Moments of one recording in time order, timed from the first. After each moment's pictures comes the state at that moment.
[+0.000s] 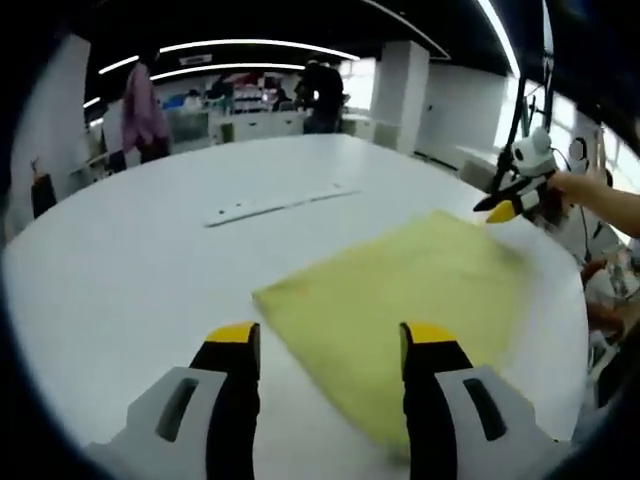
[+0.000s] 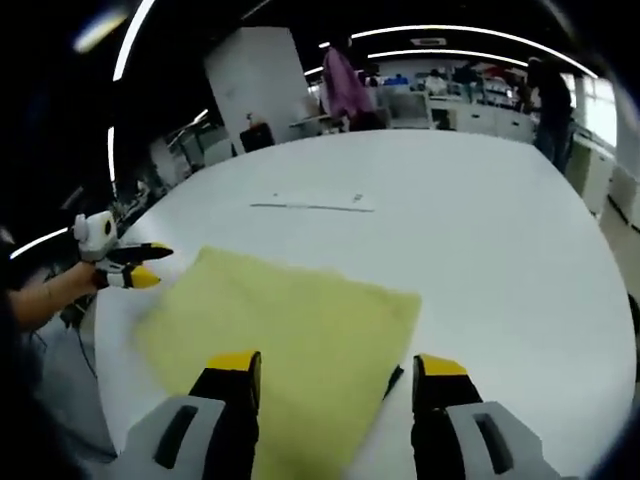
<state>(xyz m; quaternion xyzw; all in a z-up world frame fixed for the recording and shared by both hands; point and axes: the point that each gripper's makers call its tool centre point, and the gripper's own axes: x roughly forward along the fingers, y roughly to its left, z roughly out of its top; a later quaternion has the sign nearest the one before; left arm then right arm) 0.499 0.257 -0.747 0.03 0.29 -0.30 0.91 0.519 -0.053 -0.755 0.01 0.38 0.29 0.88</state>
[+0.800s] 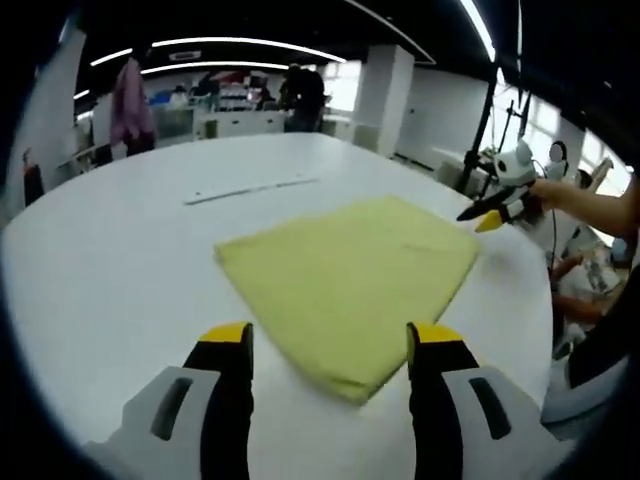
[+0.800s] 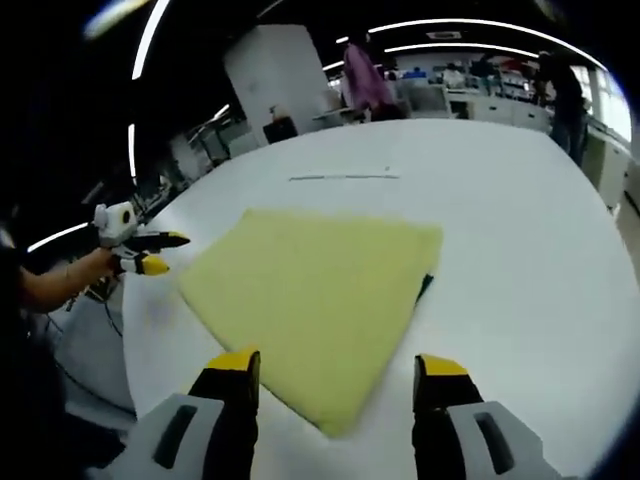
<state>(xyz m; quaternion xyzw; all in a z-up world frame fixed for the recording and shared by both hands) 0.421 0.250 -0.747 0.02 0.29 -0.33 0.90 0.431 -0.065 -0.768 0.02 0.40 0.34 0.85</state>
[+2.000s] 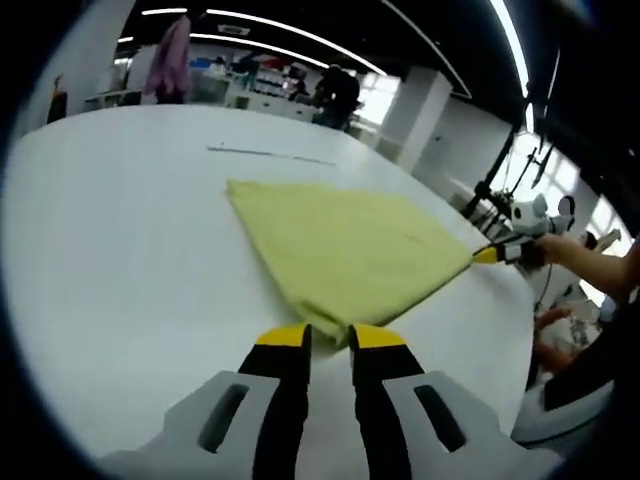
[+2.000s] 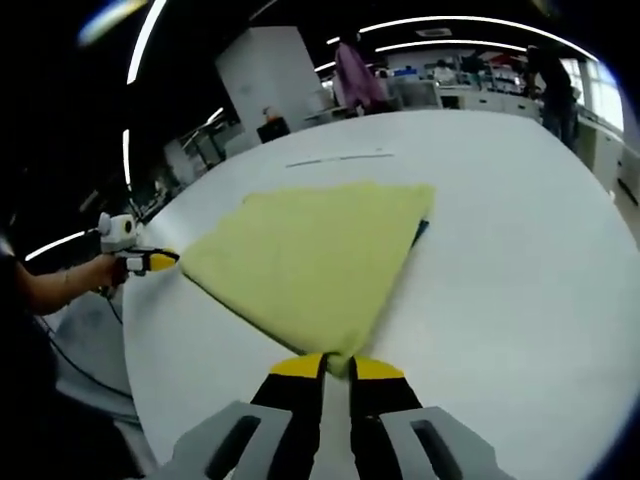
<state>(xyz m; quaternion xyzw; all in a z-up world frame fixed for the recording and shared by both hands) 0.388 0.254 -0.777 -0.10 0.31 -0.29 0.90 0.398 -0.077 -0.792 0.04 0.39 0.32 0.86</state>
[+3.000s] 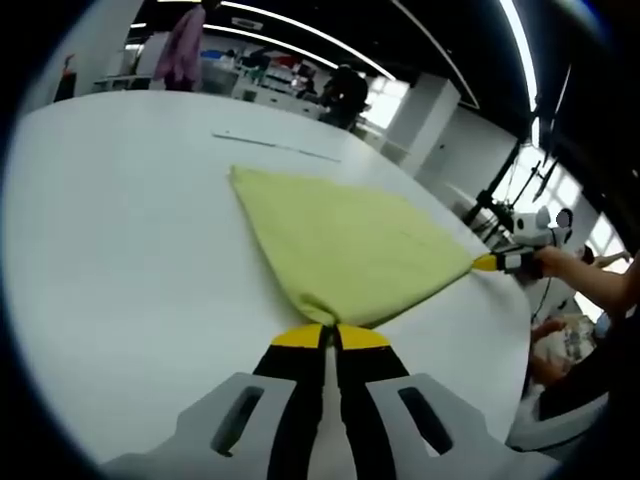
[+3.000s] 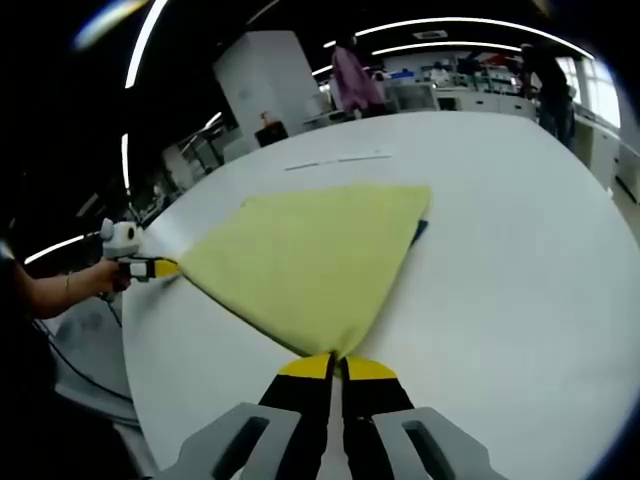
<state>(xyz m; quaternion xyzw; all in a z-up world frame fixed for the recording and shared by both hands) 0.386 0.251 -0.787 -0.13 0.32 -0.28 0.89 0.396 -0.074 -0.793 0.04 0.39 0.32 0.86</state>
